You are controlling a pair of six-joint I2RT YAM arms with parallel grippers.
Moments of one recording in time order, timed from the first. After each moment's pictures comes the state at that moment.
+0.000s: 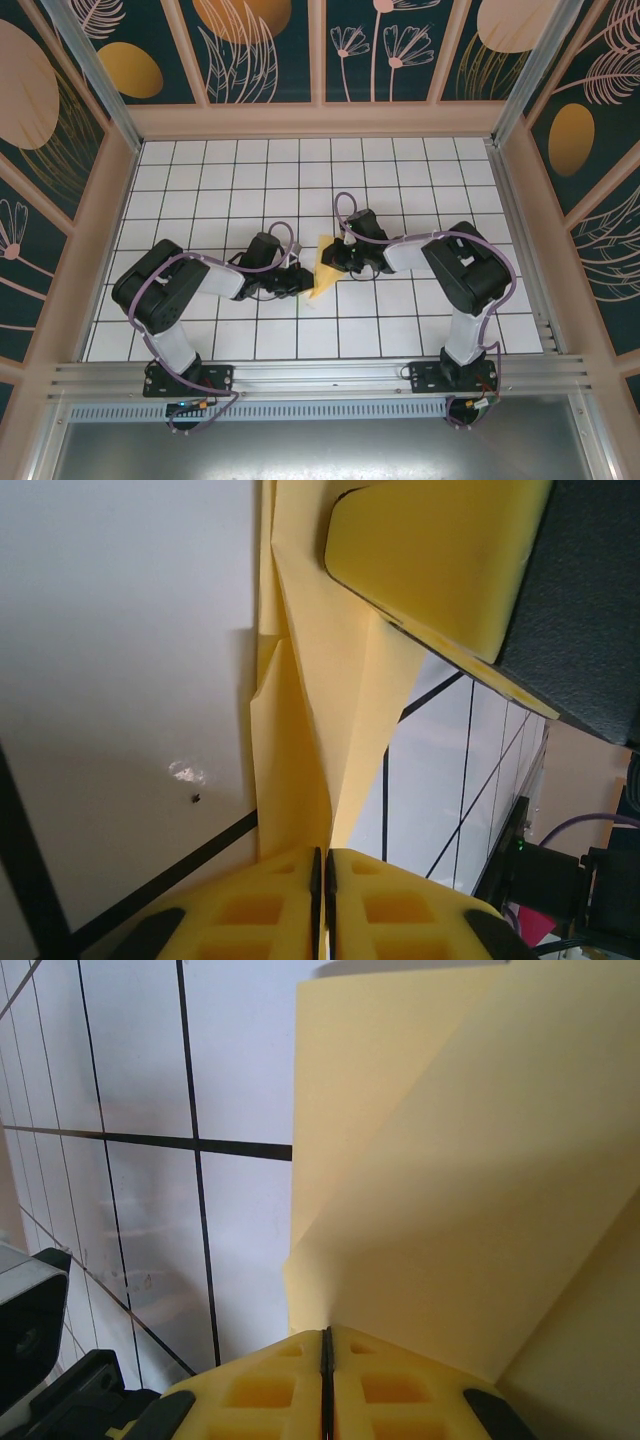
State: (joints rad) left arm -0.61 1.75 0.56 0.39 0.68 -0.91; right arm 0.62 1.85 0.82 0.18 -0.47 0.85
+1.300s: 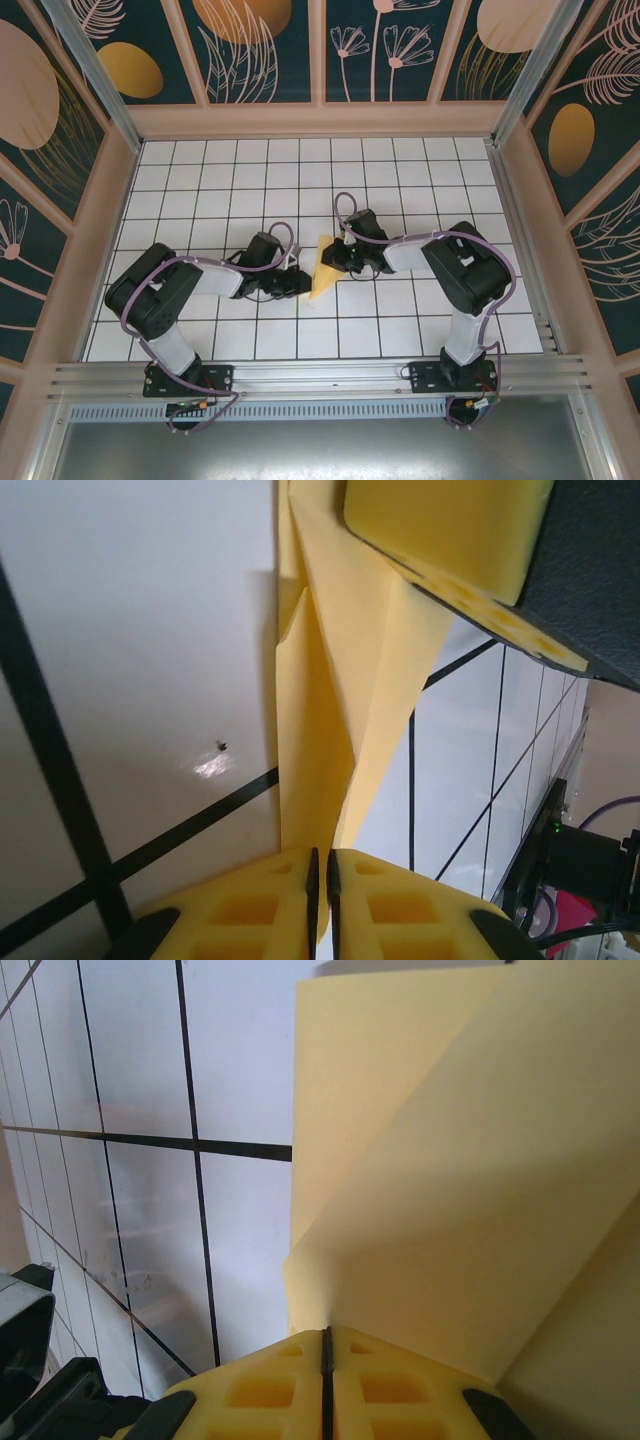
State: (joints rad) left arm -0.61 1.70 0.58 0.23 0.65 -0.81; right arm 0.62 1.85 0.82 0.18 -0.47 0.85
